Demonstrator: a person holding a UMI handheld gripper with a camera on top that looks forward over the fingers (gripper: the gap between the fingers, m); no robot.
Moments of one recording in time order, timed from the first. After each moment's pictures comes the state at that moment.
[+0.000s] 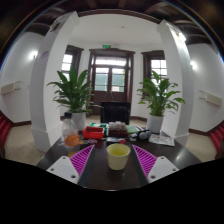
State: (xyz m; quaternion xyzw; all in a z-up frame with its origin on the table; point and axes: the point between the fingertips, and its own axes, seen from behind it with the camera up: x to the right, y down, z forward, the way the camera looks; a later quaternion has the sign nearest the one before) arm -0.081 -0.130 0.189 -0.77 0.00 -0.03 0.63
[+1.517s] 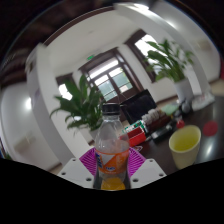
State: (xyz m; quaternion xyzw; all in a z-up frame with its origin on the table) arm -0.153 0.055 0.211 -0.73 0.13 0.22 0.64
